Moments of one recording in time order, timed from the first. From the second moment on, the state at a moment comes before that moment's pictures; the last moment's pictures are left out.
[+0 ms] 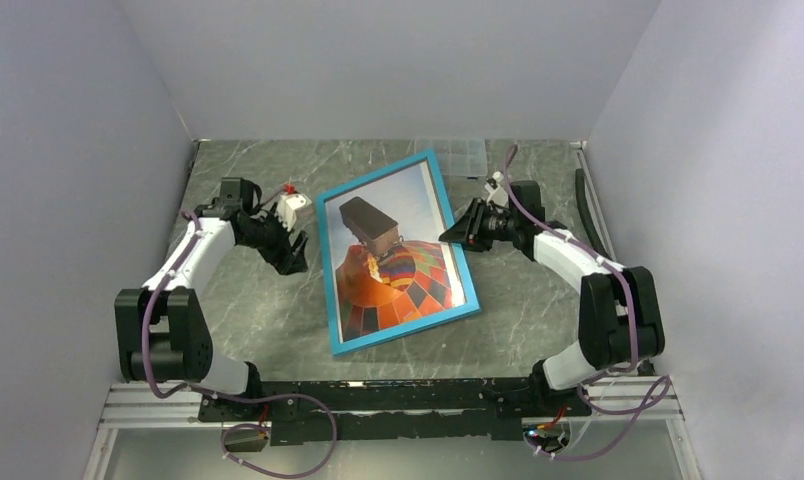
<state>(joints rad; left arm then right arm) -0.01 1.44 1.07 -0.77 0.65 0.70 0.17 1.53 0.91 -0.13 -0.74 0.65</state>
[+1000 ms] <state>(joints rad) 0.02 1.60 0.97 -0.60 0.53 0.72 0.25 1.62 0.63 0.30 -0.53 0.72</state>
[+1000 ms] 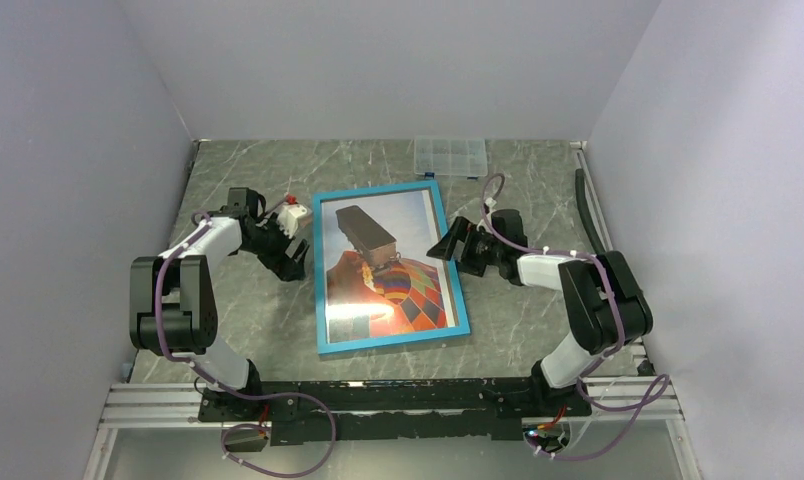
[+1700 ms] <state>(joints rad) 0.15 1.57 0.97 -0.40 0.65 0.34 0.26 1.21 0.68 0.01 0.34 0.49</state>
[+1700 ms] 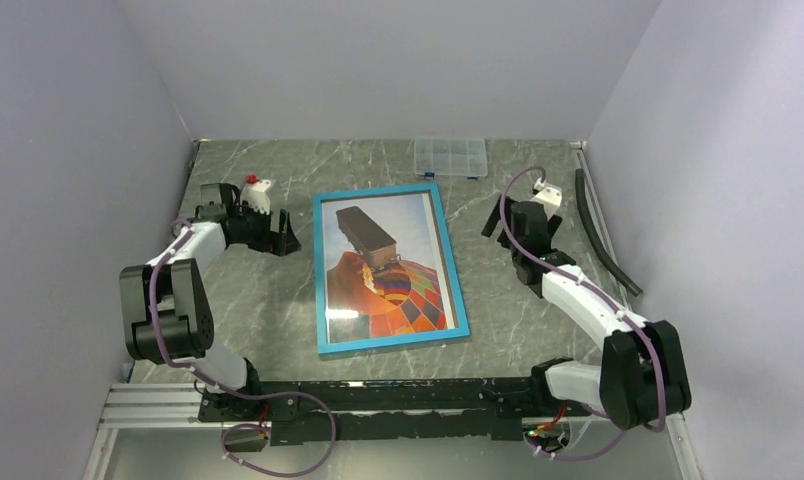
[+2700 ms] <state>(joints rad) 0.25 1.57 0.52 0.59 0.46 0.00 0.12 1.27 0.42 0.62 0.57 0.25</state>
